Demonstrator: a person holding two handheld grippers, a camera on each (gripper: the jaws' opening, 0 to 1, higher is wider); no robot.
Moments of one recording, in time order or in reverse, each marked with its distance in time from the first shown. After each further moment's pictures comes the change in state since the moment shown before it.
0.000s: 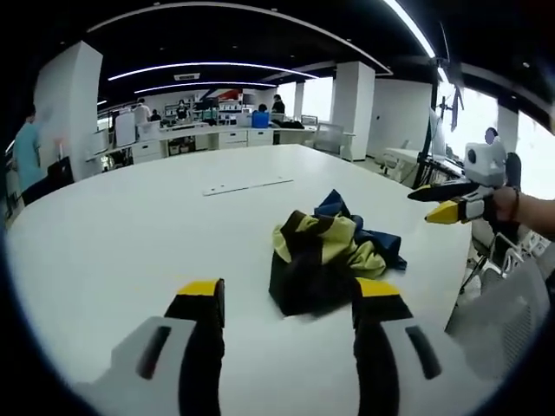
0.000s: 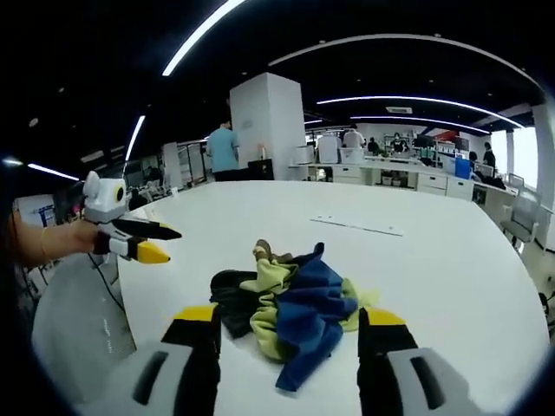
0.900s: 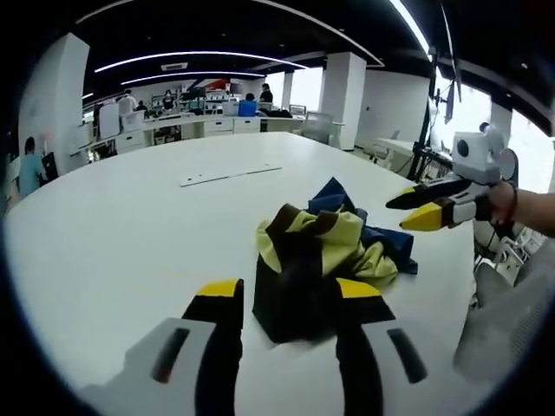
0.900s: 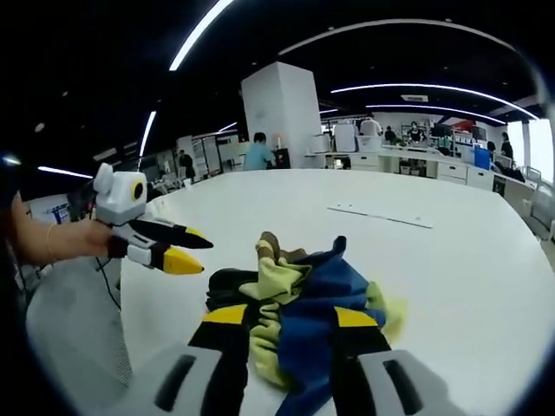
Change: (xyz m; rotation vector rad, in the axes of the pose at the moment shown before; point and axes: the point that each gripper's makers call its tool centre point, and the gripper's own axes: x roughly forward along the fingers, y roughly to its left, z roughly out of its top) left arm 0.066 -0.008 -0.012 0.008 0.065 -0.069; right arm 0.059 0.007 -0.009 -0.011 0.053 0.100
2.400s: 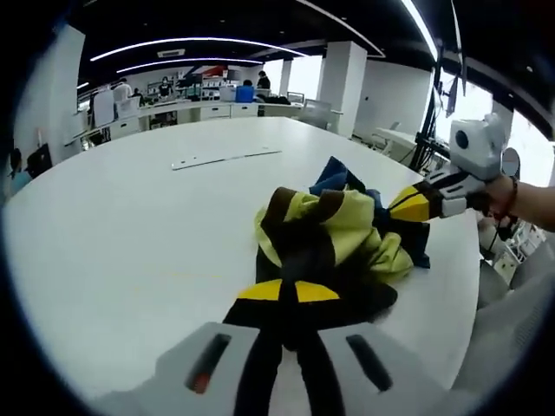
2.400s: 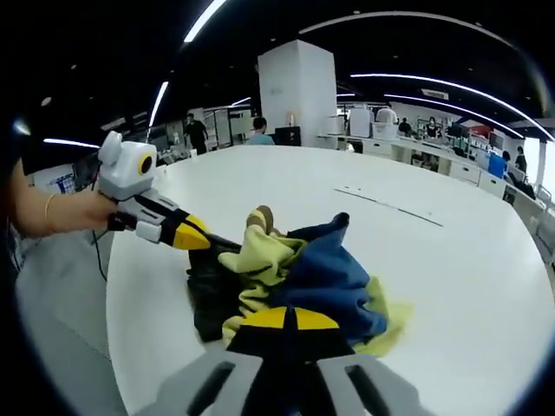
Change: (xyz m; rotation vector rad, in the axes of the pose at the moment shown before) left arm 0.017 0.012 -0.009 -0.024 0.043 -0.020; right arm 0.016 -0.018 -0.008 -0.094 0.094 0.002
